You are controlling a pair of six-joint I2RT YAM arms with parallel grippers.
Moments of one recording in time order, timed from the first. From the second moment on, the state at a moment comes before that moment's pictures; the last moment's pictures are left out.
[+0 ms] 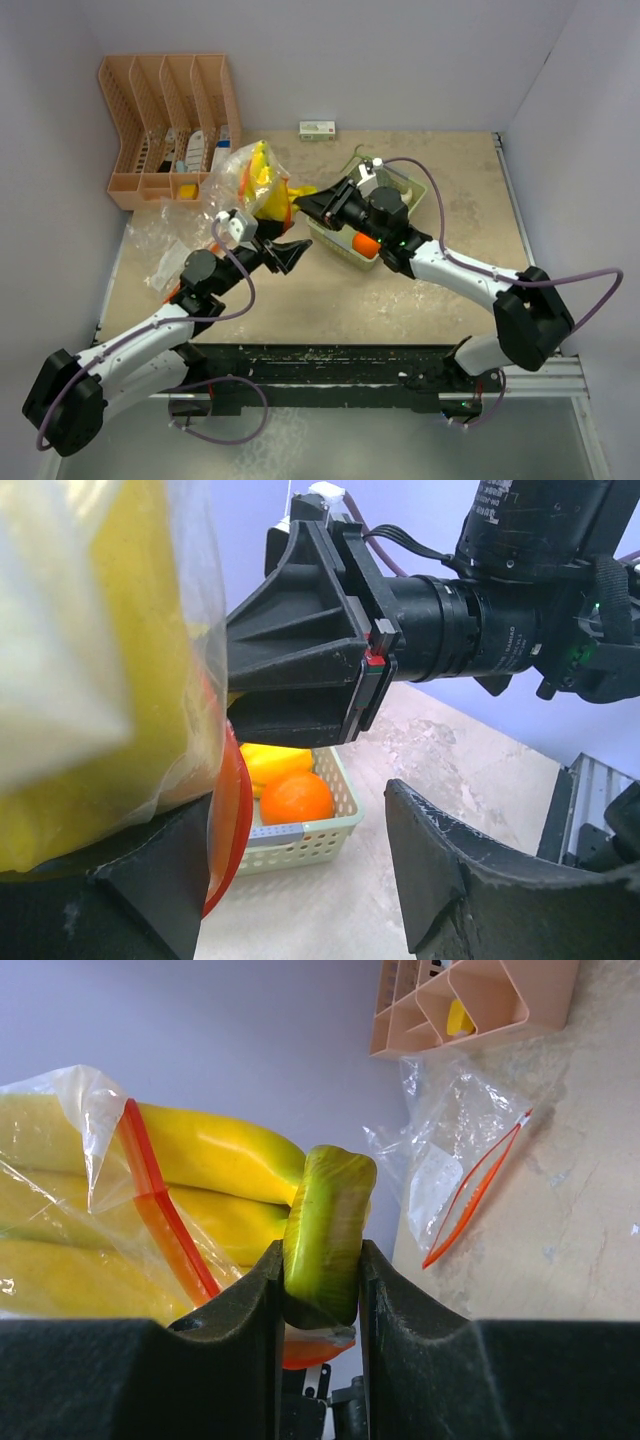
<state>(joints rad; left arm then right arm) -0.64 0.90 0.39 0.74 0.25 -0.28 0.71 1.44 0.91 0.46 -0.18 1.31</state>
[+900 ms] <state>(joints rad) -0.64 0.72 0.58 0.37 0.26 -0.24 0.71 1.33 0.90 0.46 -0.19 1.19</state>
